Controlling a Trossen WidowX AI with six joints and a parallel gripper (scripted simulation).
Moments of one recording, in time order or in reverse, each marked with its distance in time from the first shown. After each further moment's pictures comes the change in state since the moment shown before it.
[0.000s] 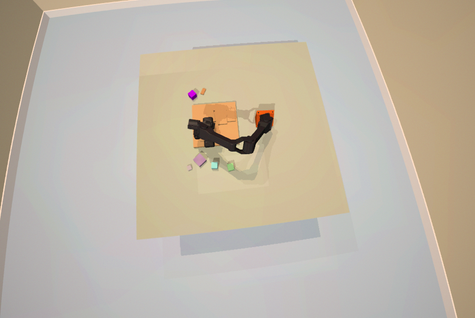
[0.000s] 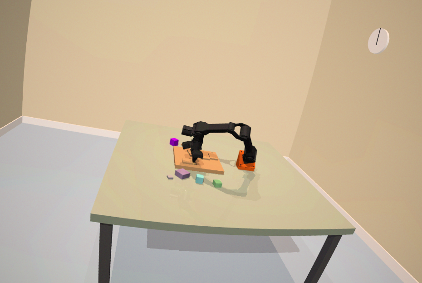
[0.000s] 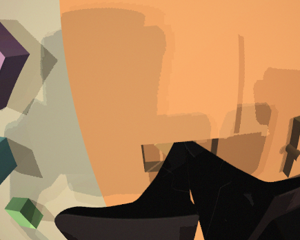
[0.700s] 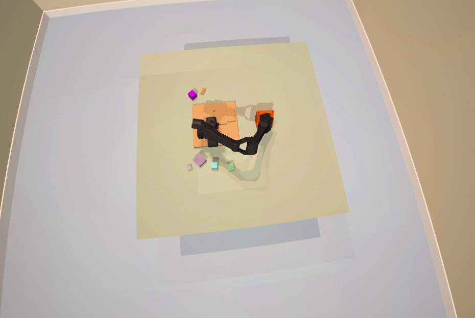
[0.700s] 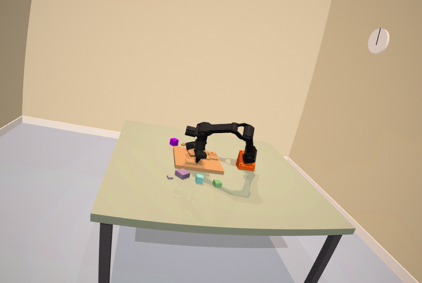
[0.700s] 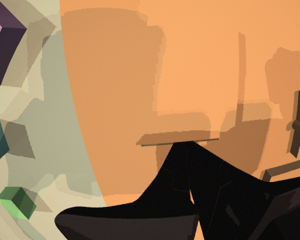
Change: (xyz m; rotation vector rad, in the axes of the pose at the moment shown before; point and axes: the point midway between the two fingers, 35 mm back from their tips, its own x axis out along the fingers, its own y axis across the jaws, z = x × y) arm 0.000 0.000 -0.021 0.001 0.001 0.001
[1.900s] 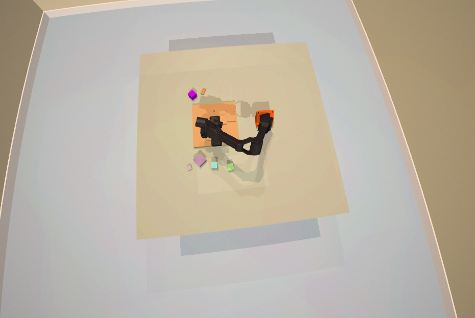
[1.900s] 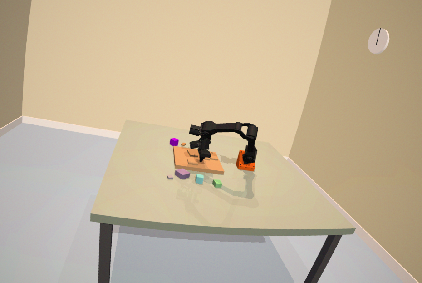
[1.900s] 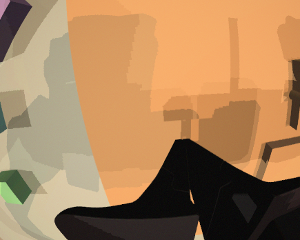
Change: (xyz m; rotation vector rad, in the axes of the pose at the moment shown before) arm -0.009 -0.001 -0.022 -0.002 -0.002 -0.002
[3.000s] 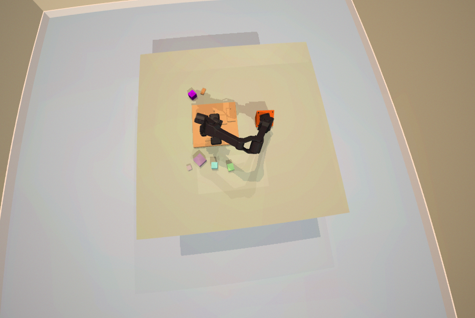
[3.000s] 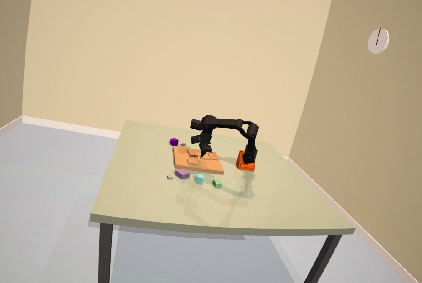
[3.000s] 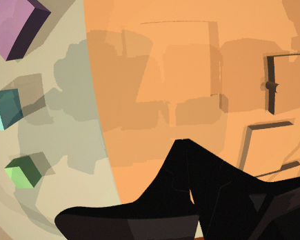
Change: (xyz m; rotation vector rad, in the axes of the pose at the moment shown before) arm -0.033 -0.001 0.000 0.000 0.001 -0.002
